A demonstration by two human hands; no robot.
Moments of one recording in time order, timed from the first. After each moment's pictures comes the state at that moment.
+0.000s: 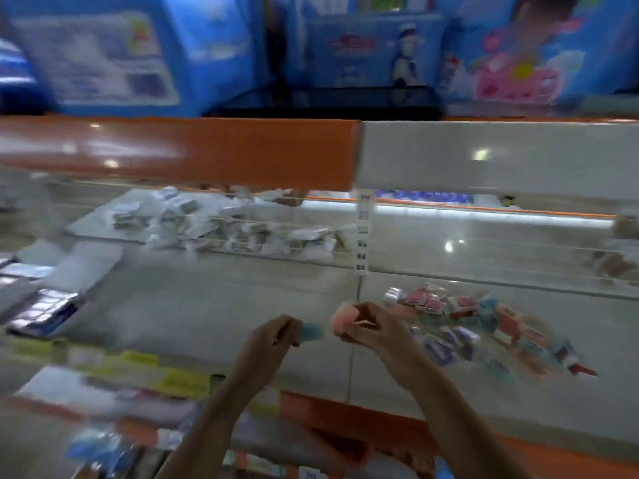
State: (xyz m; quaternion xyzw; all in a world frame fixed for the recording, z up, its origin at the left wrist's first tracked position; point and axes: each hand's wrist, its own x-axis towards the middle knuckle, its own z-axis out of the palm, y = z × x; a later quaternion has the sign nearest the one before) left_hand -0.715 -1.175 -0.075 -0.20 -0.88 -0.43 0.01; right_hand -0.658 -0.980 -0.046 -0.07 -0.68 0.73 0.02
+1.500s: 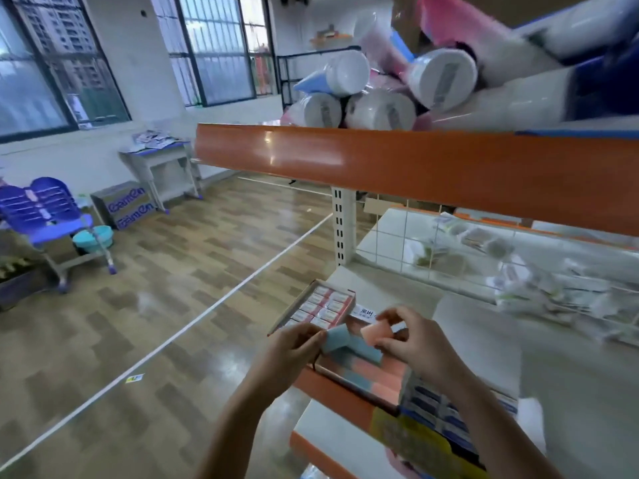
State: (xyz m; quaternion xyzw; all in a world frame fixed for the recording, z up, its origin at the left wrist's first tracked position) left_hand -0.964 -1.821 -0.055 -0.09 -0.86 -0.51 0.02; right_hand -0.979 -1.593 -0.034 0.11 -0.87 0.48 -0.02
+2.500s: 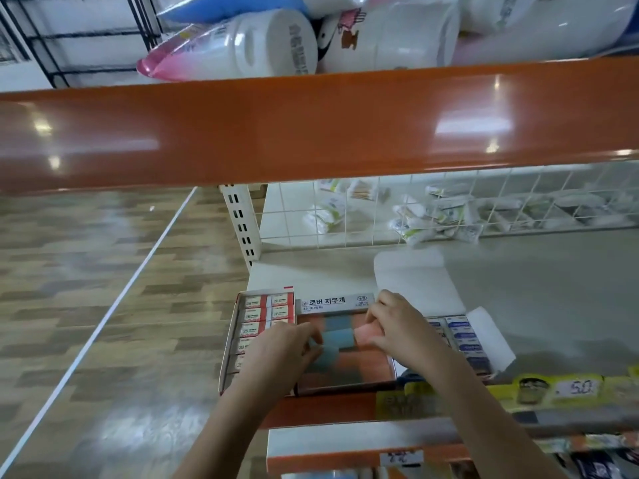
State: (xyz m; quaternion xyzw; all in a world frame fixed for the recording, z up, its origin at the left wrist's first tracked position) left_hand -1.051 -1.809 -0.057 -0.38 -0.91 -0.14 -0.07; right_hand -0.977 -1.613 -0.069 -0.06 -0.98 0.17 0.04
